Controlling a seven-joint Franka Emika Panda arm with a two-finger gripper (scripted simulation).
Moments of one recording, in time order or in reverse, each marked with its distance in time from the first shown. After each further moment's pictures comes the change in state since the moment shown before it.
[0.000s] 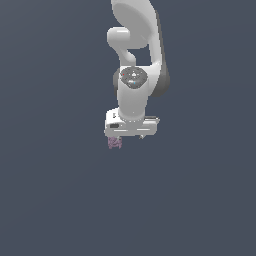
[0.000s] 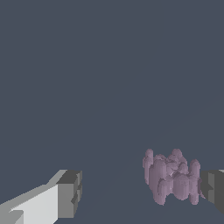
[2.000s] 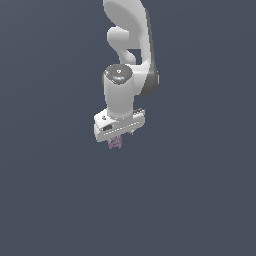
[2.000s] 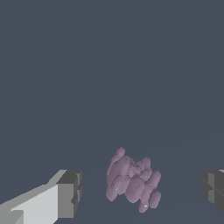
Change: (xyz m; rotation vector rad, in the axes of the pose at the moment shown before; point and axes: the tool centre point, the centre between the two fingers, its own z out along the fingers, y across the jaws) arm -0.006 0.039 -0.002 -0.016 0.026 -0.385
